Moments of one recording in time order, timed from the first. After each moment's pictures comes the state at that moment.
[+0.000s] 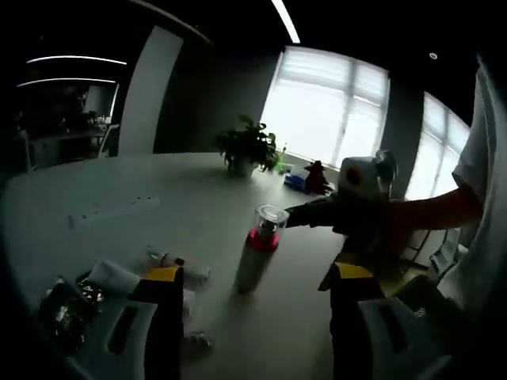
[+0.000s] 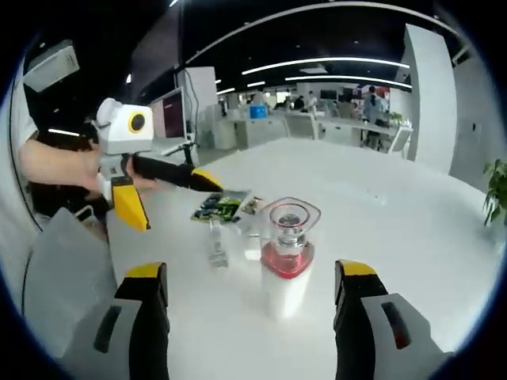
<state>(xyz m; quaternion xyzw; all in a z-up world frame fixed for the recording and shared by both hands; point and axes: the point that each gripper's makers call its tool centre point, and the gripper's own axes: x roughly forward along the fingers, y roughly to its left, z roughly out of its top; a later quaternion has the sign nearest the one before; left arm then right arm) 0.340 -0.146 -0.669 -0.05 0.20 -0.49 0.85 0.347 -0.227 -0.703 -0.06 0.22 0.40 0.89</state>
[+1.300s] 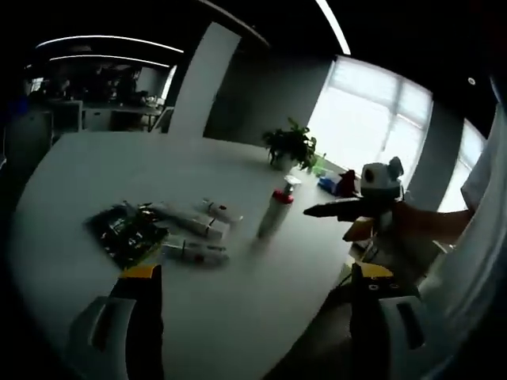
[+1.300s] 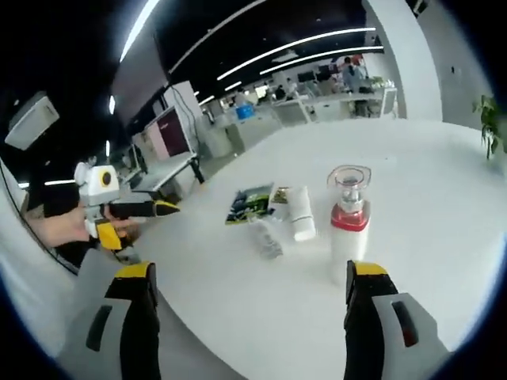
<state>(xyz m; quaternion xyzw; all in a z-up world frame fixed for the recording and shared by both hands) 0.246 -0.022 -0.677 -0.10 0.24 -0.36 0.90 0.279 -0.184 -0.693 0.05 0.27 0.39 0.88</state>
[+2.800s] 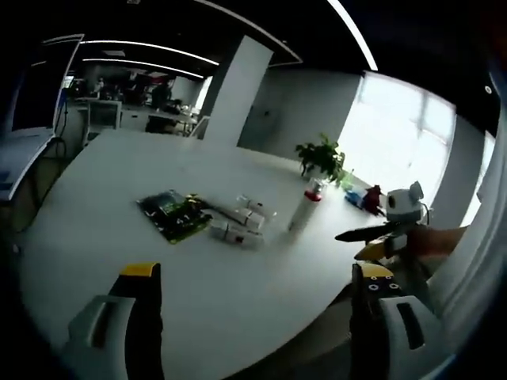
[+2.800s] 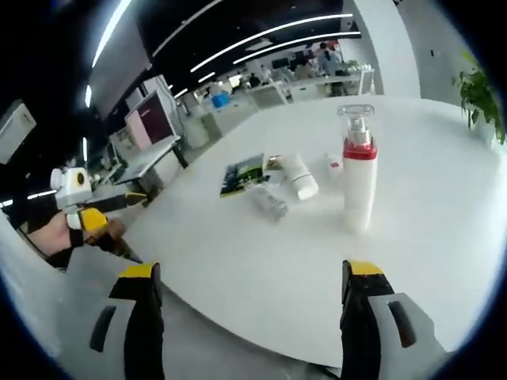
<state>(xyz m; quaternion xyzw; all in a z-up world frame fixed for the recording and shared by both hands) 0.216 0.037 -0.689 -0.13 0.22 -0.28 0.92 0.233 -0.173 -0.734 0.06 0.33 0.32 0.89</state>
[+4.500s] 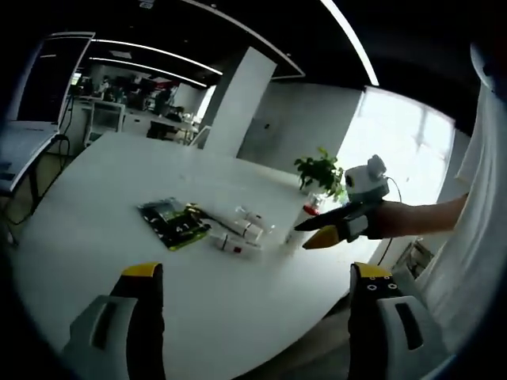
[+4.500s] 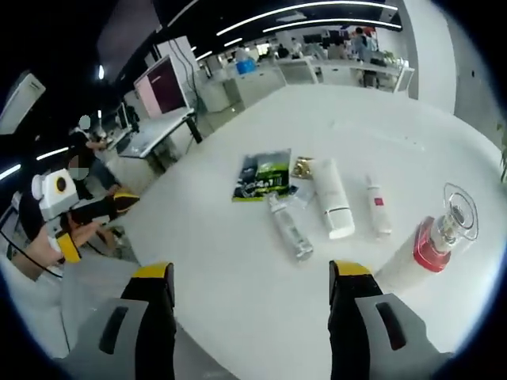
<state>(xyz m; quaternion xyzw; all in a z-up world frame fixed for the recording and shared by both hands) 0.218 0.043 -0.677 -0.16 0.20 -0.27 0.93 0.305 -0.102 -0.728 -0.03 0.39 0.39 0.84</state>
